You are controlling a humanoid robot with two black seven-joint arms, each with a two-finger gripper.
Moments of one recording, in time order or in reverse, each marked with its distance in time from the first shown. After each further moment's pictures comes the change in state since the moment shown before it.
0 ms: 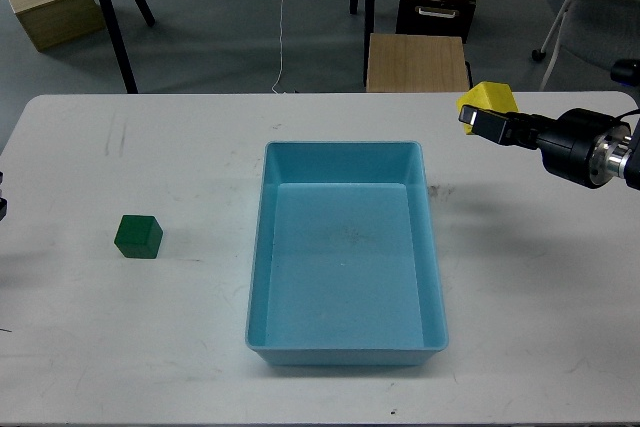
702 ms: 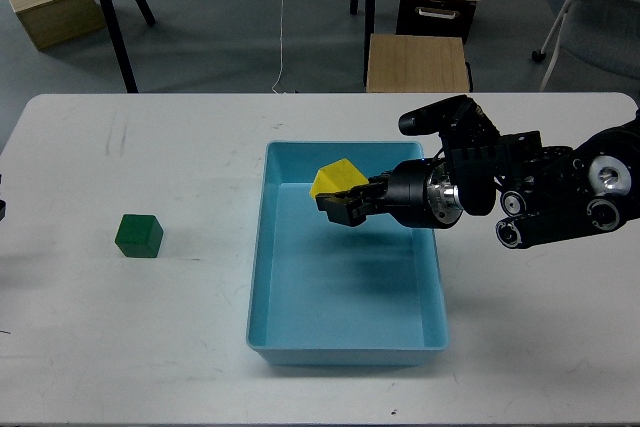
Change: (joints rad) left arm 0.008 0.002 -0.002 0.000 -0.002 0.000 0.000; right arm 0.119 0.579 -0.179 -0.068 0.153 0.061 -0.001
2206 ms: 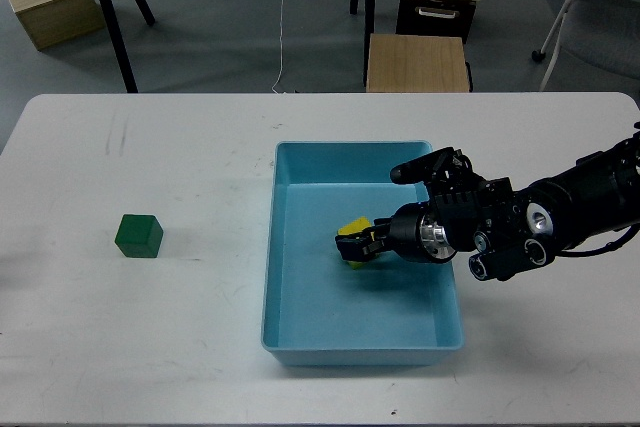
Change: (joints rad) left arm -0.004 -0.004 0.000 0.044 0.000 0.000 0.002; right arm -0.165 0.196 -0.136 -0.215 0.148 0.009 -0.005
